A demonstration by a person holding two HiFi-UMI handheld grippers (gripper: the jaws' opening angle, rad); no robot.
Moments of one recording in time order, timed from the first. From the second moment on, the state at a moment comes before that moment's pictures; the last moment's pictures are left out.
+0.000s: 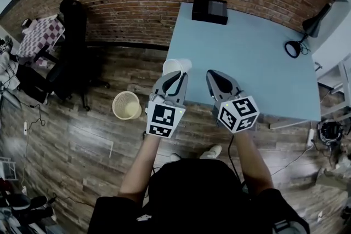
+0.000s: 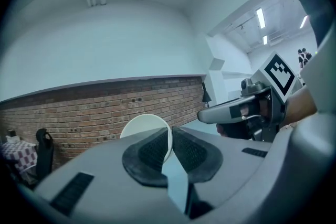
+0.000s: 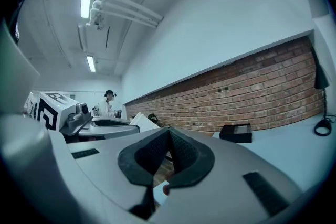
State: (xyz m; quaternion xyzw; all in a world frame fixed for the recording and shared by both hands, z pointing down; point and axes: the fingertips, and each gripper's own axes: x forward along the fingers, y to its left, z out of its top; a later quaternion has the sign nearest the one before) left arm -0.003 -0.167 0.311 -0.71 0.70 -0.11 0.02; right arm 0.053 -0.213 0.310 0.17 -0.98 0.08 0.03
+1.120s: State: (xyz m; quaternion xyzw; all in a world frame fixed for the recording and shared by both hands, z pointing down) left arm -0.163 -0.006 0.329 -0.59 0.80 -0.09 -0.02; right arm -0.111 -0.073 0.322 0.03 -1.00 0.07 0.05
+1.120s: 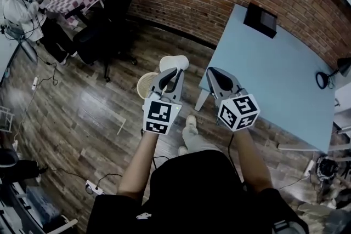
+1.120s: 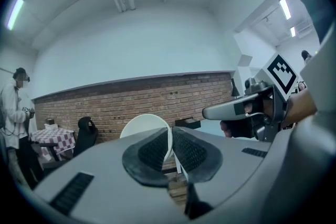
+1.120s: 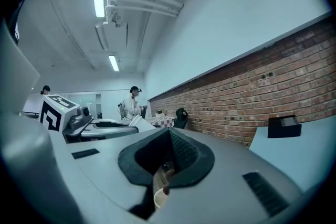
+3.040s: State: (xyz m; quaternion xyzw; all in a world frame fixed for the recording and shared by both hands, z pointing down) left arm -0.408 -0.071 0.354 -0.48 0.87 -0.10 -0.08; right arm -0.383 -0.155 0.350 -0.09 -0.99 0.11 0.08
